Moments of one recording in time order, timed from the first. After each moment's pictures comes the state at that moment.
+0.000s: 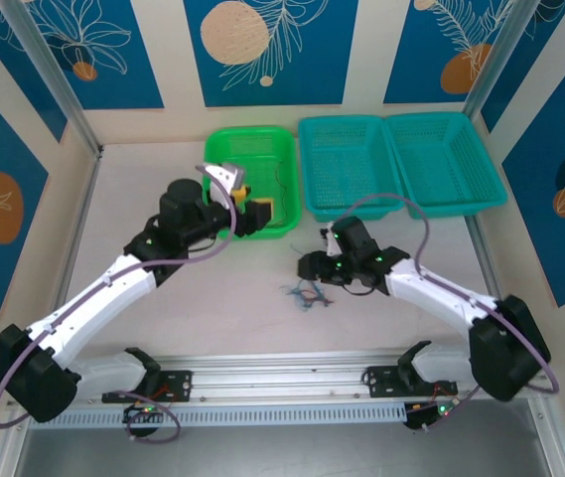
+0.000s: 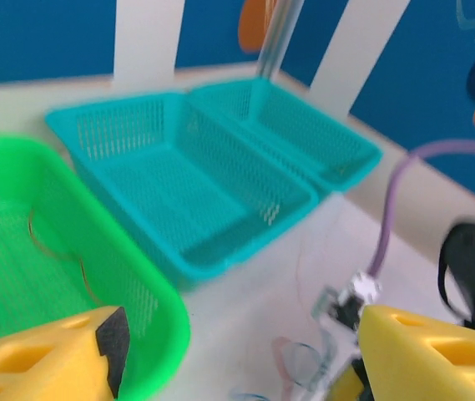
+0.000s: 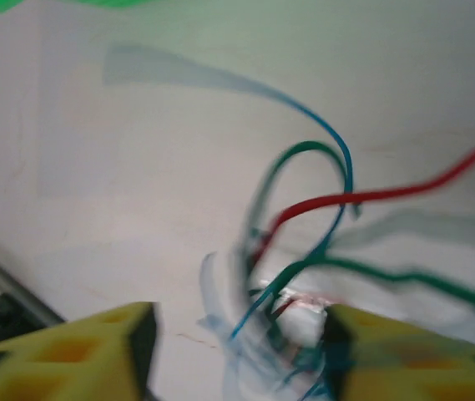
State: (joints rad) left arm -0.62 1.18 0.98 -0.07 0.23 -0.24; right arm 0.62 1.30 0.77 -0.36 -0.36 0.67
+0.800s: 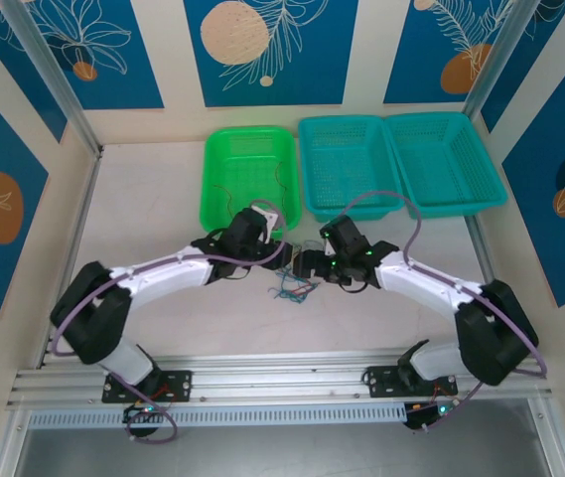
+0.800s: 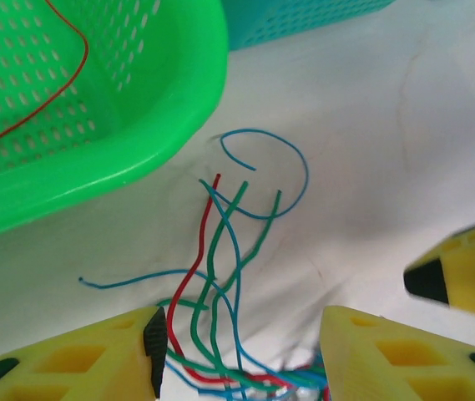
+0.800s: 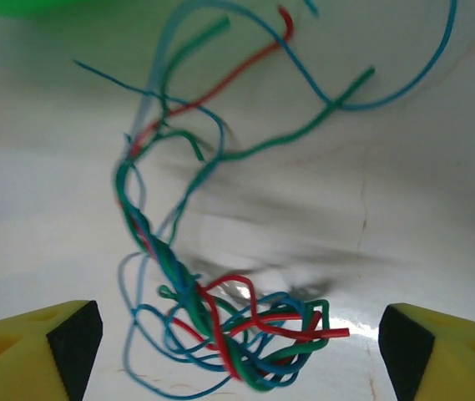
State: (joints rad) left arm -0.78 1.59 0.97 -0.14 0.08 -0.45; right arm 0.63 1.39 0.78 -0.43 -0.20 0.69
